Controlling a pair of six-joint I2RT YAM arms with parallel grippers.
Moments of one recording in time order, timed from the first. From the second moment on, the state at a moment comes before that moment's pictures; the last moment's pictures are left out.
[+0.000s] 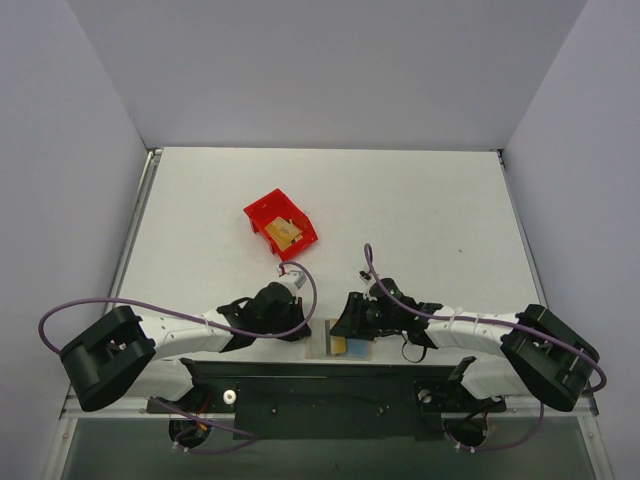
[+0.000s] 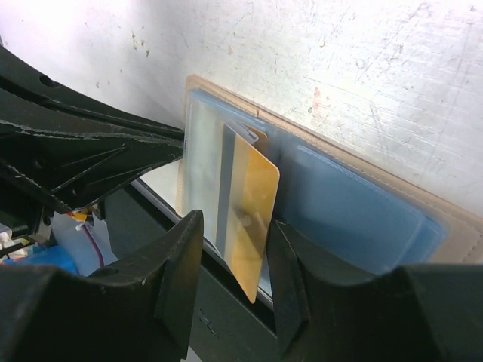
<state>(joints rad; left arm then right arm) -0.94 1.30 0.41 0.12 0.04 -0.74 0.83 1.31 0.32 0.25 -0.26 0.94</state>
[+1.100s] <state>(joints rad) -0.94 1.30 0.41 0.12 0.04 -0.74 0.84 1.34 0.42 0.02 -0.21 0.86</state>
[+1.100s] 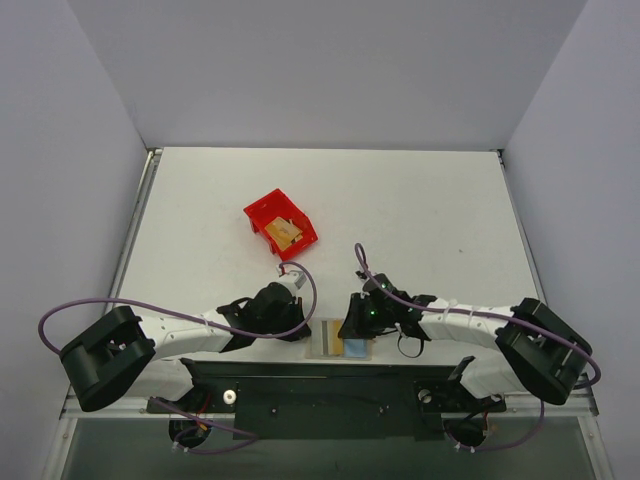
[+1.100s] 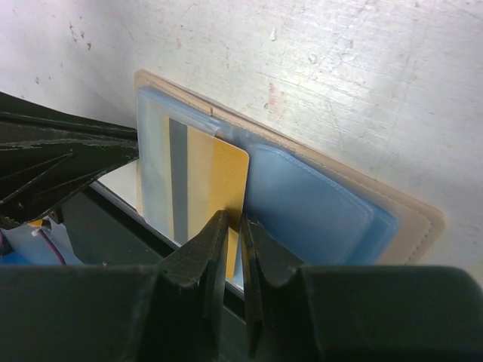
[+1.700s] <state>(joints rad) -0.94 1.30 0.41 0.12 0.04 -0.74 0.88 1.42 0.43 0.12 -0.28 0.91</state>
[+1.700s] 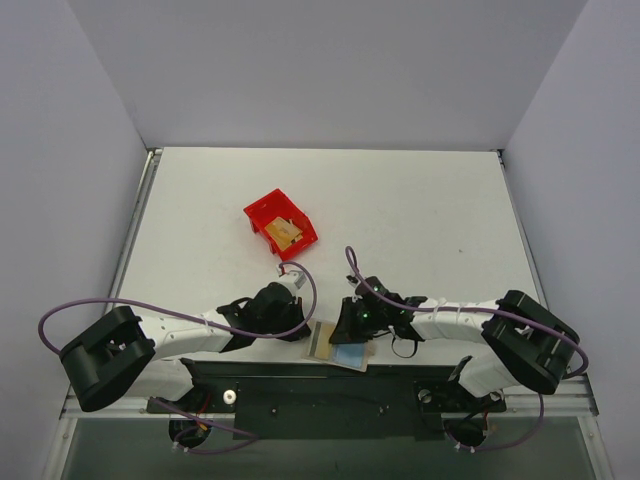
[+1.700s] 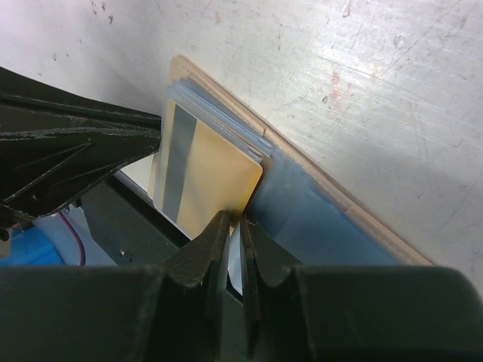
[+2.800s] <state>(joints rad) -0.93 1.21 0.40 0.05 -0.01 -0.74 0.85 1.30 0.63 -0.17 -0.12 0.71</state>
